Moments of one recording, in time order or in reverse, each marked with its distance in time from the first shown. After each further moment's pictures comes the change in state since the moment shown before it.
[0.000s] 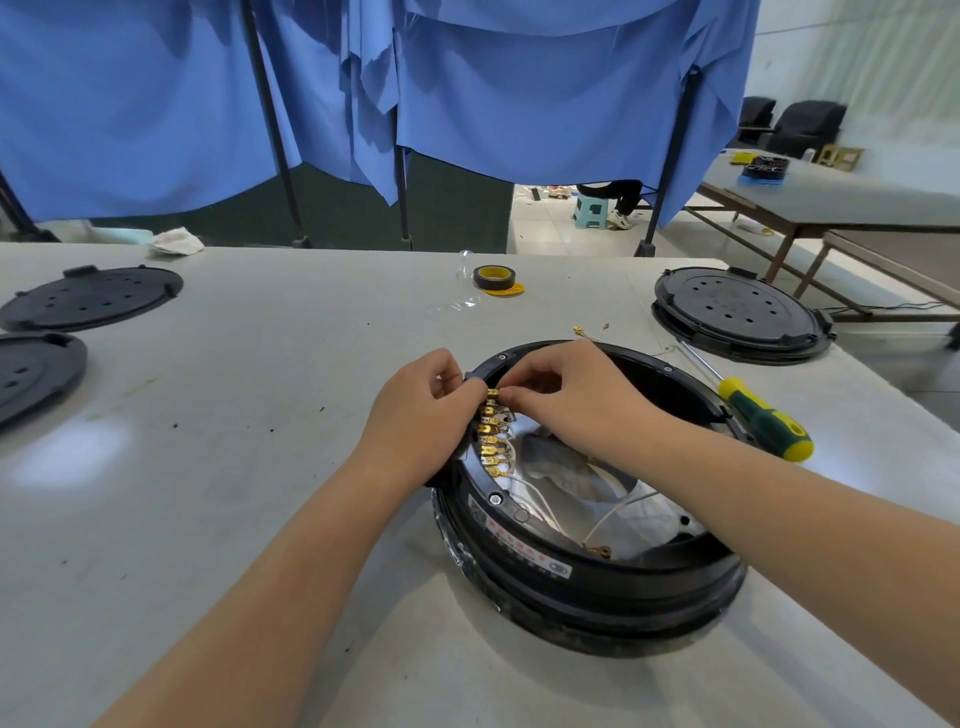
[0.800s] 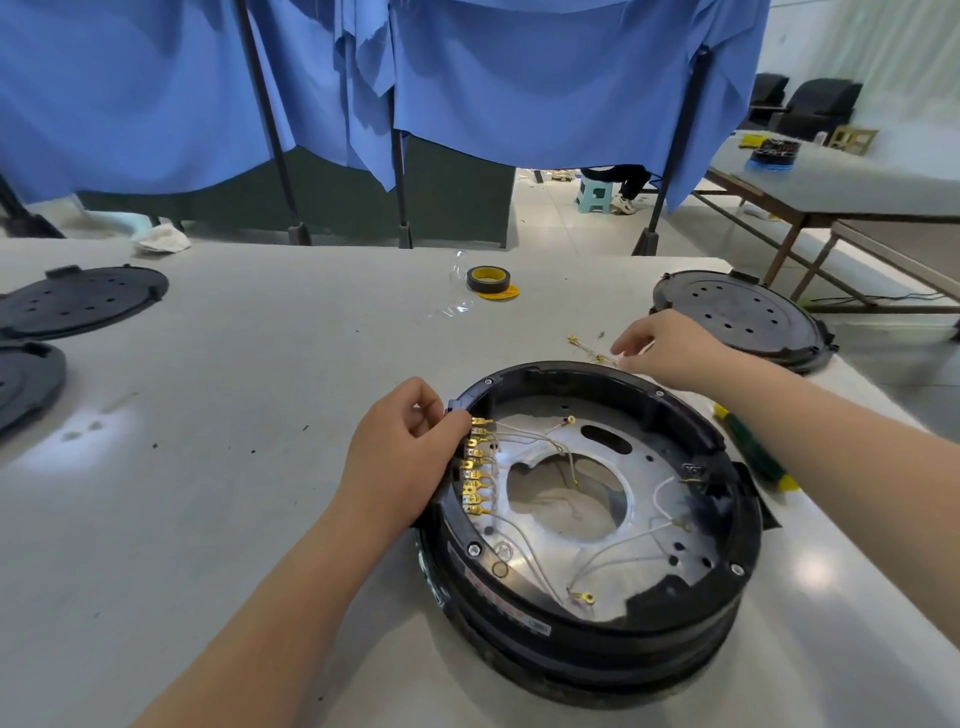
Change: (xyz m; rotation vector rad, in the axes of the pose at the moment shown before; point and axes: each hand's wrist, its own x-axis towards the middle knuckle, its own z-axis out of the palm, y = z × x) left_hand -0.007 -0.005 0.006 -0.147 0.078 -0.068; right_hand 0.070 0.111 -0.089 -0.364 -0.018 0.280
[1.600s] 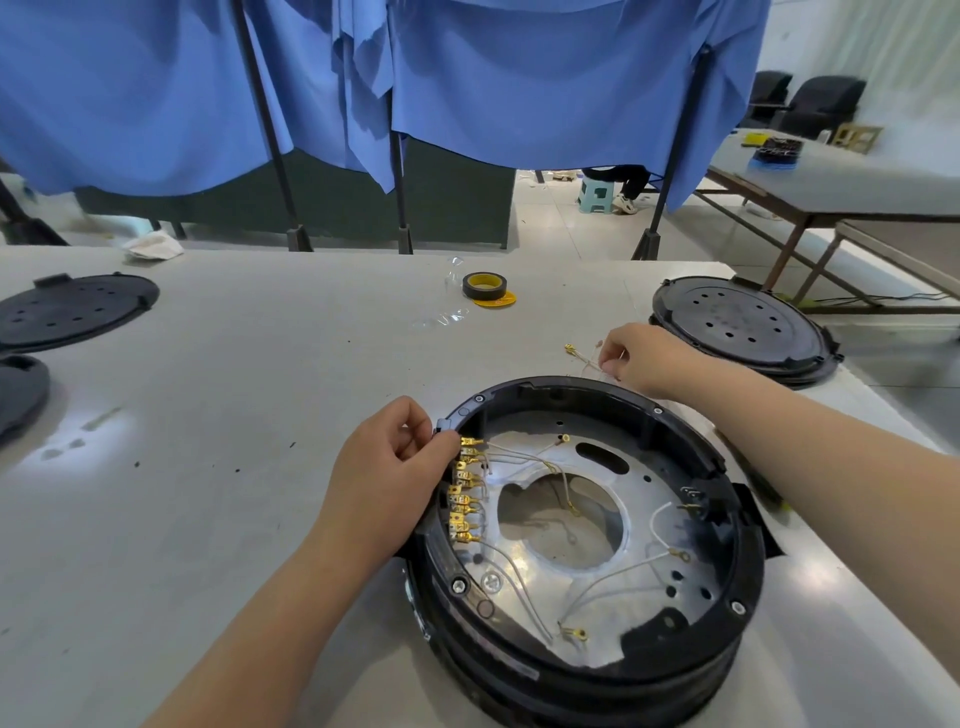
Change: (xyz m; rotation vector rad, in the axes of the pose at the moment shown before) left_hand -0.001 0.001 -0.002 0.012 -0.013 0.032; right_hand 0.027 0.002 0.013 -0.149 -0.069 -0.059
